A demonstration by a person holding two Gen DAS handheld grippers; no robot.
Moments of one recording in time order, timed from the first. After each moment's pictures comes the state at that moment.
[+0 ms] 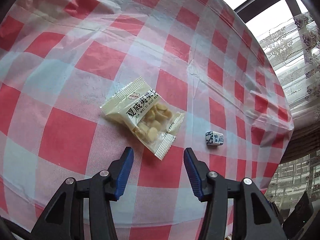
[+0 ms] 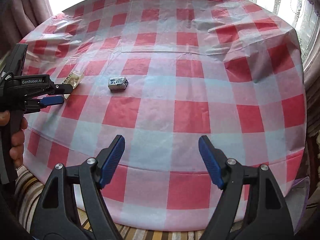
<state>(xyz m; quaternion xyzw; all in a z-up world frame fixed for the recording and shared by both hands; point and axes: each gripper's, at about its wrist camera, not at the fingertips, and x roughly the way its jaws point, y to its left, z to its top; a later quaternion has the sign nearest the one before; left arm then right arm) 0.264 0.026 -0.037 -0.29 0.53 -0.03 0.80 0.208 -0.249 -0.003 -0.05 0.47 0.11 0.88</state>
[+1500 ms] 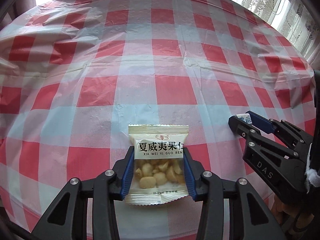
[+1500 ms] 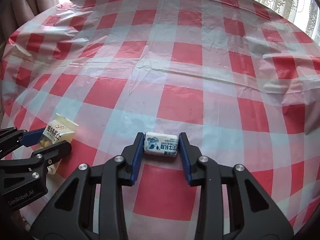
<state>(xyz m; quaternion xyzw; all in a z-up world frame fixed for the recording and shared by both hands) 0.261 -0.006 -0.033 -0.07 0.52 -0.01 0.85 0.290 -0.158 -0.036 -0.08 0.44 0.14 0.88</state>
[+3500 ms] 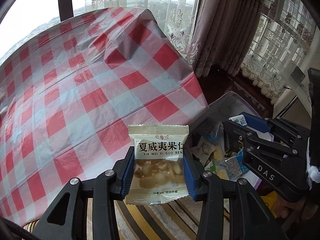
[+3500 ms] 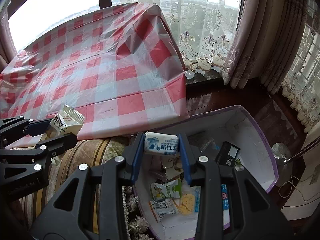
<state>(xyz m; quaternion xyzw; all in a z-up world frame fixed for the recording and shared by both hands) 0.078 -0.297 0.043 0.09 0.47 -0.27 0.84 0.025 -0.460 0.027 0.04 0.42 -0.08 0.90</state>
